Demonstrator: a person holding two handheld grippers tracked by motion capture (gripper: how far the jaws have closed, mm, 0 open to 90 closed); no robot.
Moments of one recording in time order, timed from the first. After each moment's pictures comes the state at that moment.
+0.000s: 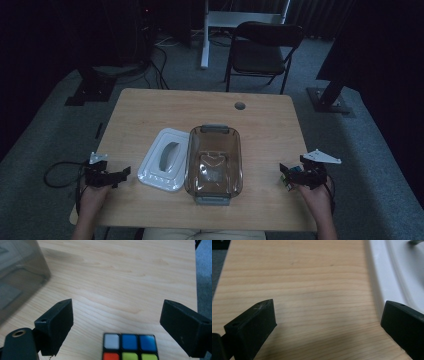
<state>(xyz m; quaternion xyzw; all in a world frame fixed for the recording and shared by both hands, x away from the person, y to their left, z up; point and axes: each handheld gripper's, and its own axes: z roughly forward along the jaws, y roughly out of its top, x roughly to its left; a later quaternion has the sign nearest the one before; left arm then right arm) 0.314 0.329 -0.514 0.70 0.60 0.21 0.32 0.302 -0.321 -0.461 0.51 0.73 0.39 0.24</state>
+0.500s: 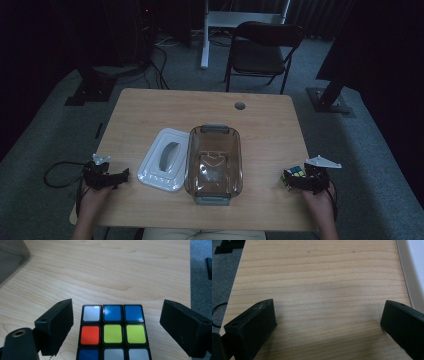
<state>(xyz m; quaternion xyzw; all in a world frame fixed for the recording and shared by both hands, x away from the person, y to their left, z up) 0.317 0.325 -0.524 0.70 0.61 0.25 0.27 0.298 -0.334 -0.485 0.53 0.74 0.35 0.23</state>
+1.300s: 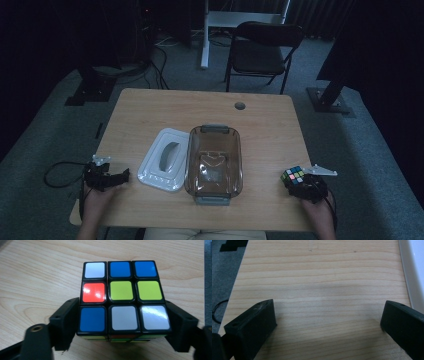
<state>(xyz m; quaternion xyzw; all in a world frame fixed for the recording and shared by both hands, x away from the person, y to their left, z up) 0.313 0.321 -0.524 0.69 0.62 0.25 0.27 0.282 -0.332 -0.505 0.55 0.75 0.31 0.21</state>
